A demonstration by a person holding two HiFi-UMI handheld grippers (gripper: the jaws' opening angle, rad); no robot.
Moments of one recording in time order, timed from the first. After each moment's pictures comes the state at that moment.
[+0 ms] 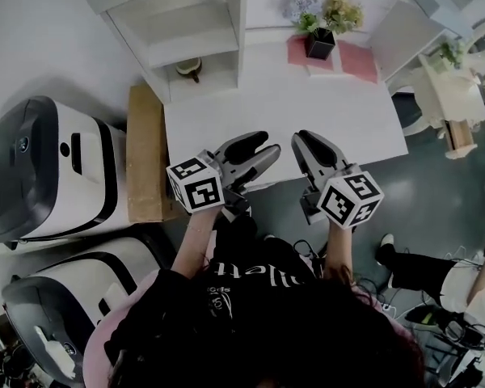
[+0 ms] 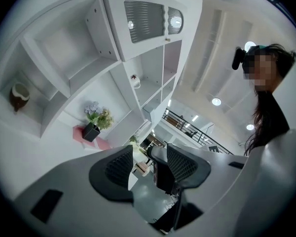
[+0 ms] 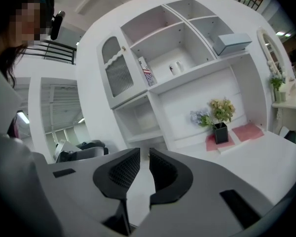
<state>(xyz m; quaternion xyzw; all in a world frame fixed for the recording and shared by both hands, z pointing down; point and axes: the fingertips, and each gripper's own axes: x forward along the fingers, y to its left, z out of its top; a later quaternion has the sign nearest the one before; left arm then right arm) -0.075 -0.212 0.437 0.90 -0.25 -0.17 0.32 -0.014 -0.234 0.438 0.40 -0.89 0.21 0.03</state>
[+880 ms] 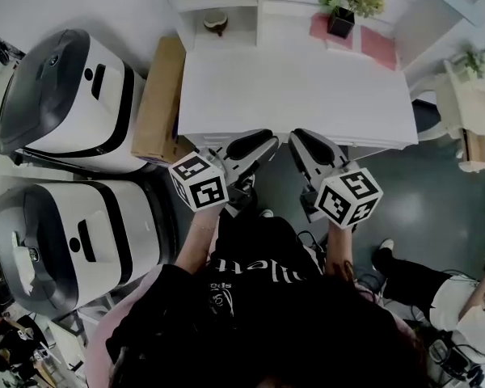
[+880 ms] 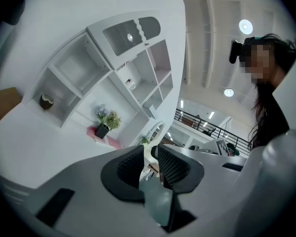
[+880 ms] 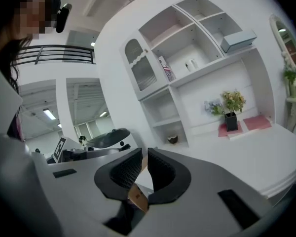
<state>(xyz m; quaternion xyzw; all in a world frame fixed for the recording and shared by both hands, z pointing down) -0.017 -0.061 0.454 0.87 -0.37 -0.17 0.28 0.028 -0.083 0.453 0.28 -0.93 0.21 0.06</state>
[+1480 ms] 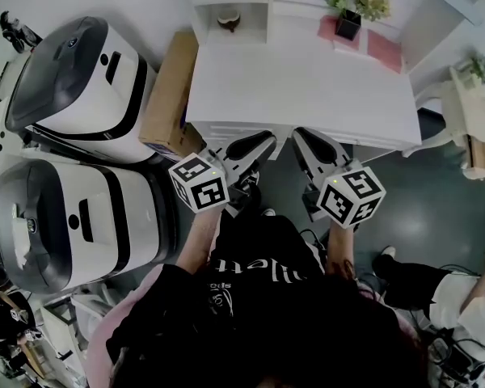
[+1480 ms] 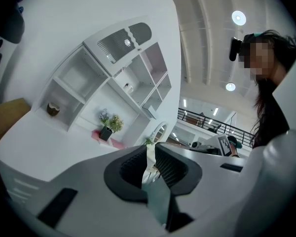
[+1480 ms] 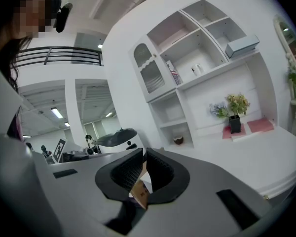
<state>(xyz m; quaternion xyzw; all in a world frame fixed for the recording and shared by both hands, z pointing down) -0.010 -0.007 0.454 0.86 -0.41 -0.16 0.25 0.037 -0.035 0.445 0.26 -0.95 0.19 0.06</state>
